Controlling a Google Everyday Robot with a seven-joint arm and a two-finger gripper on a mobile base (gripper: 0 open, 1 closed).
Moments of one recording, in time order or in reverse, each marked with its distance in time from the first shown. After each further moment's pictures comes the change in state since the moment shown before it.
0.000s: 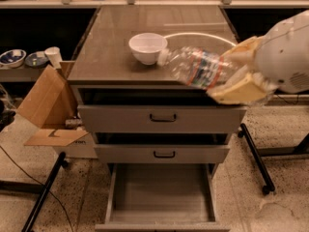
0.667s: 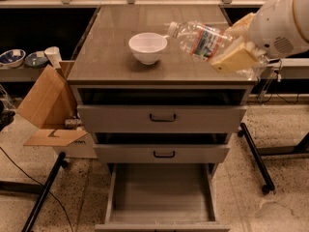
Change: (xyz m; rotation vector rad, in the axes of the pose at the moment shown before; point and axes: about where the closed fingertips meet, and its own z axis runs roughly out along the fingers) arm 0.017 -0.079 0.021 0.071 0.040 0.072
